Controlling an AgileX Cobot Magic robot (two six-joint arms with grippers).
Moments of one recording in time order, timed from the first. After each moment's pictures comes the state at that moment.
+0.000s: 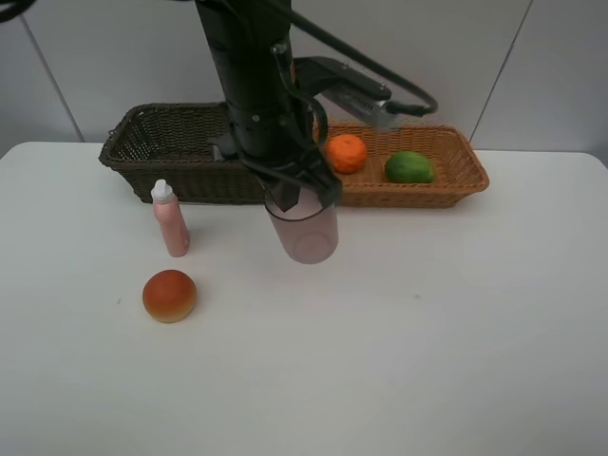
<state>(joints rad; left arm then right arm) -0.77 1.90 -1.57 0.08 1.01 0.04 -0.02 0.00 -0.52 -0.07 1.06 0.10</state>
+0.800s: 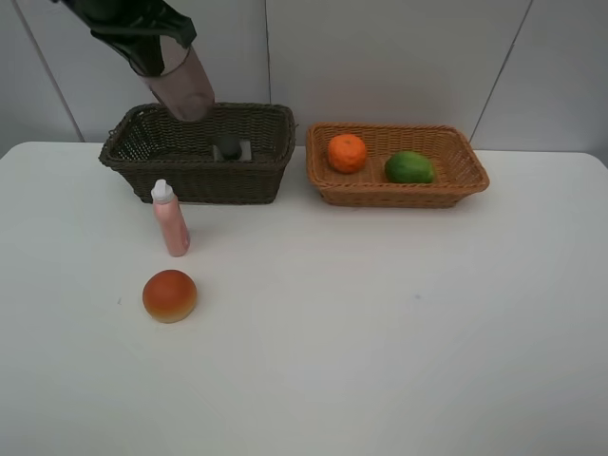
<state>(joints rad) -0.30 1.83 -1.71 0.13 0.98 0.04 -0.02 0.00 -0.52 -0.07 1.06 0.10</state>
